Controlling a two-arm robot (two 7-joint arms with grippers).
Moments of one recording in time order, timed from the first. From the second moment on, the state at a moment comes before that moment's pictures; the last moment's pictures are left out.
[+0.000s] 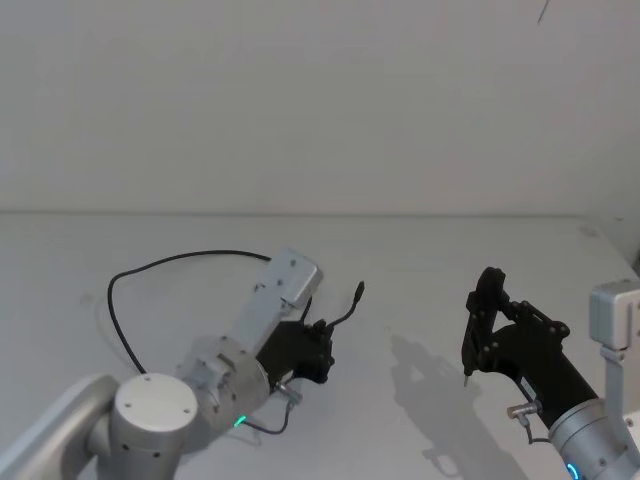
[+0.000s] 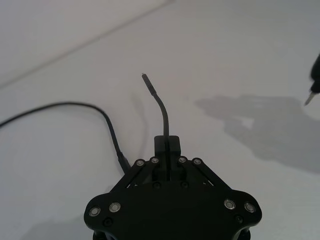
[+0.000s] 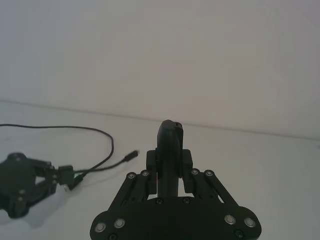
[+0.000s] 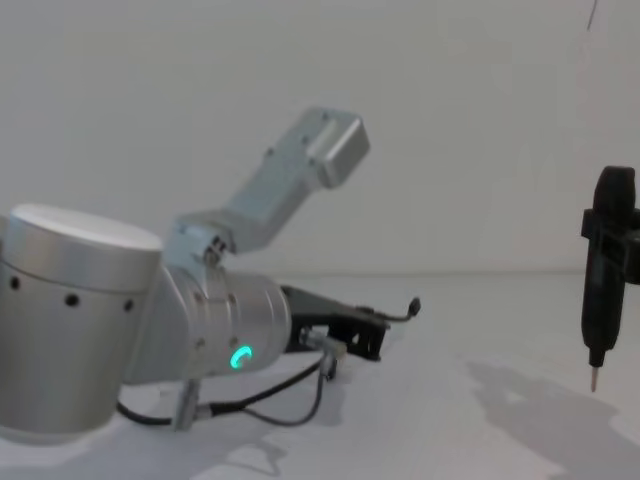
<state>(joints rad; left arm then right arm) -0.40 0.19 0.56 -1.48 -0.17 0.39 -0.19 -0.01 0.34 -0.23 -1.77 0.29 0.03 0.07</state>
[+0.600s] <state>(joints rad) -0.38 0.32 0.49 -1.59 -0.27 0.35 -0.38 -0.01 0.34 -0.23 -1.77 0.29 0.03 0.07</state>
